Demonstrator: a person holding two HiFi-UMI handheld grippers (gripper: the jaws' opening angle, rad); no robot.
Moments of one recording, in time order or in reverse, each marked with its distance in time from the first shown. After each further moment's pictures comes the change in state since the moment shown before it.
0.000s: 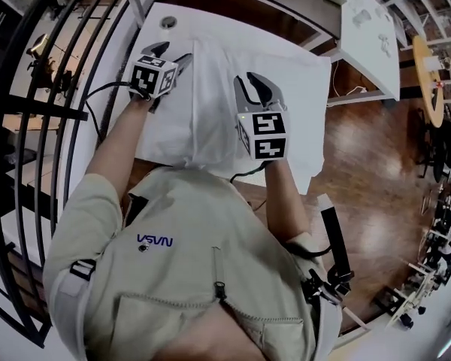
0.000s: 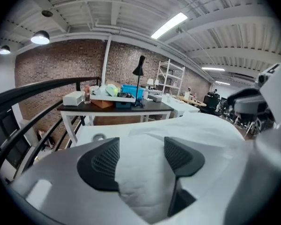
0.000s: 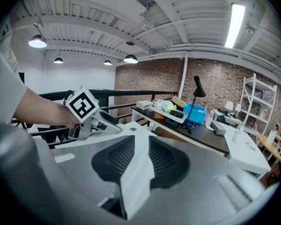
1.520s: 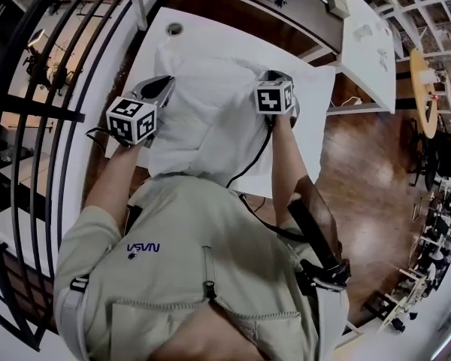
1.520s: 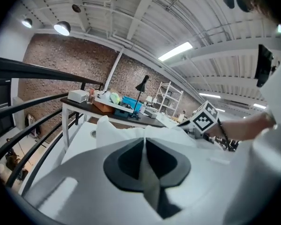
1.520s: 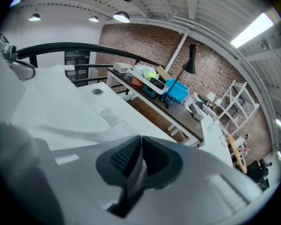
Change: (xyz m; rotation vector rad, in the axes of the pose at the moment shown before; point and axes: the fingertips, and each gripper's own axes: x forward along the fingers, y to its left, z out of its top) left arm -0.073 -0.005 -0.026 -0.184 -0.238 -0.092; right arm 0.105 -0.116 -0.075 -0.139 0.400 -0.268
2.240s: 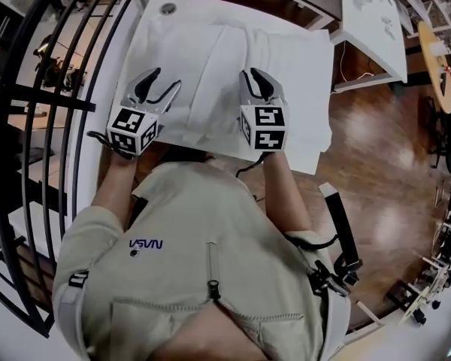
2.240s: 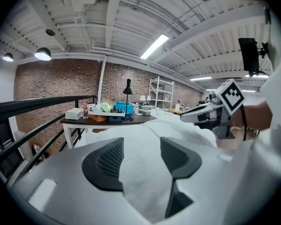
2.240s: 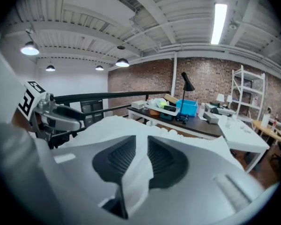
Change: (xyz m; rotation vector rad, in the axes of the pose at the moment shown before) left arm -0.059 -0.091 -0.019 0.270 -0.001 0.043; right arm -0.169 0.076 -0.023 0.262 -0.418 0.236
